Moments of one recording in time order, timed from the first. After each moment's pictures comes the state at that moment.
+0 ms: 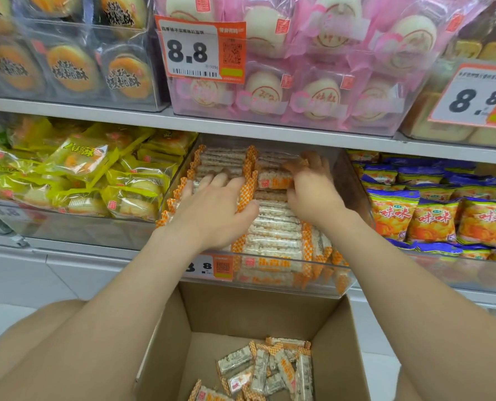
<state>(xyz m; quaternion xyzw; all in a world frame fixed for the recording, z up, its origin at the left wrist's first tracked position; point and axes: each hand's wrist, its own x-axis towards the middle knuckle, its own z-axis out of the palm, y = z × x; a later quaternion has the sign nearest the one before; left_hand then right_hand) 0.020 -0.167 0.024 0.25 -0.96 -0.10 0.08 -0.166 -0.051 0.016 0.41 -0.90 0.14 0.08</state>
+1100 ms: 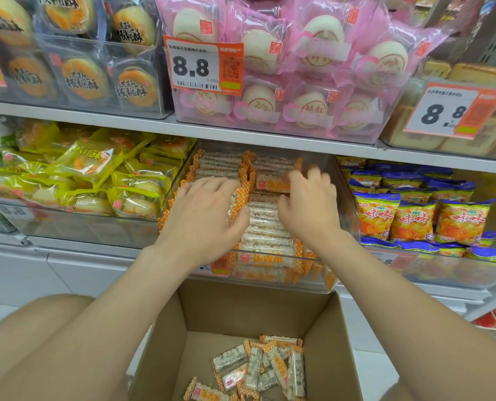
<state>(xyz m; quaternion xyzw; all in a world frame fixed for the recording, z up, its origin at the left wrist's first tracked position) 0.057 -0.144 0.032 0.19 -0.95 -0.07 0.23 -0.116 -0.026 0.025 0.36 -0.90 0.13 0.19</state>
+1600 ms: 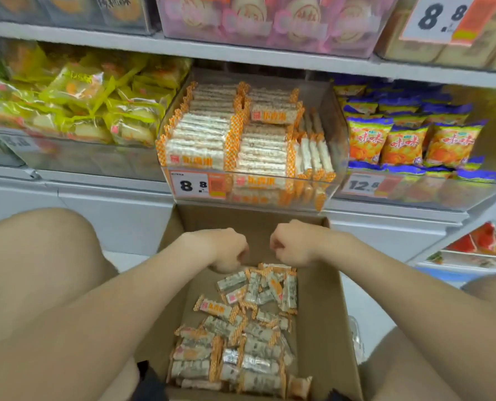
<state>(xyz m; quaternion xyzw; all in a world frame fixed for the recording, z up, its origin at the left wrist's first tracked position) 0.085 -0.075 -0.079 0.10 -0.94 -0.12 -0.29 -0.036 0.073 -0.049 0.47 -0.83 -0.07 -0.30</state>
